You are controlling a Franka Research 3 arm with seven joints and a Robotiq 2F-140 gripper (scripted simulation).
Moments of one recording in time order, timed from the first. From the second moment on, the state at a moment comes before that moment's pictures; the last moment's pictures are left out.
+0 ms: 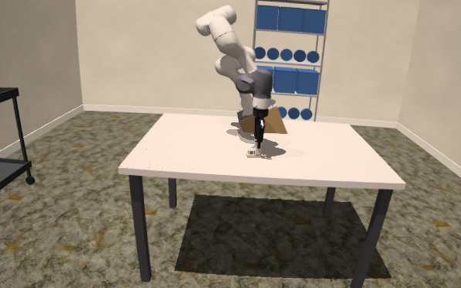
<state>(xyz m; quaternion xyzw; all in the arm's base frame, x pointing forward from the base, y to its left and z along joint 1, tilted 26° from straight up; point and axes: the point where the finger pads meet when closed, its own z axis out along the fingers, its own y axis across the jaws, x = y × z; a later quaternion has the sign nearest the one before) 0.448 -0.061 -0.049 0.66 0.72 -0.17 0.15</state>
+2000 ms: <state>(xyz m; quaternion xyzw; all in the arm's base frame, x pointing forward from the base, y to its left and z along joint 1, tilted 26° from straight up) 0.448 0.007 0.026 0.78 0.58 -0.13 0.17</state>
